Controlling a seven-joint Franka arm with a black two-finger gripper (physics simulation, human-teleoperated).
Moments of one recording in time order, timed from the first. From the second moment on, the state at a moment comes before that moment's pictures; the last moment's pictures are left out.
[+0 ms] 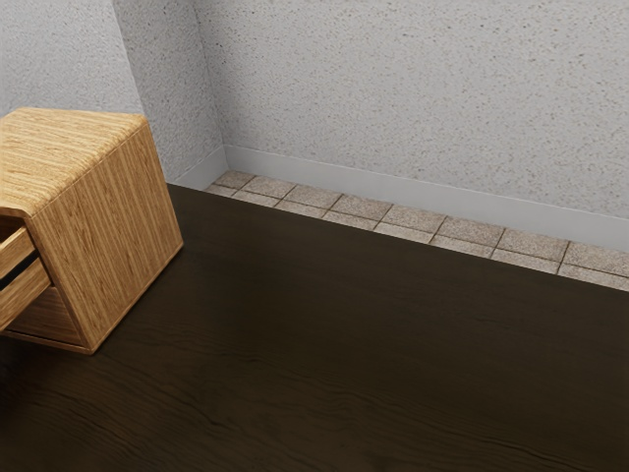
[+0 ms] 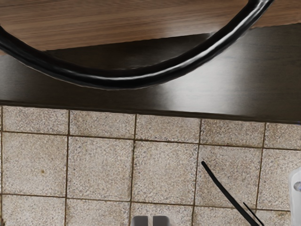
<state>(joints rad) 0.24 -0.88 0.71 -2.36 0.59 1.50 0.64</state>
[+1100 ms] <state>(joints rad) 0.28 -0.76 0.62 -2.39 0.47 1.66 0.64</state>
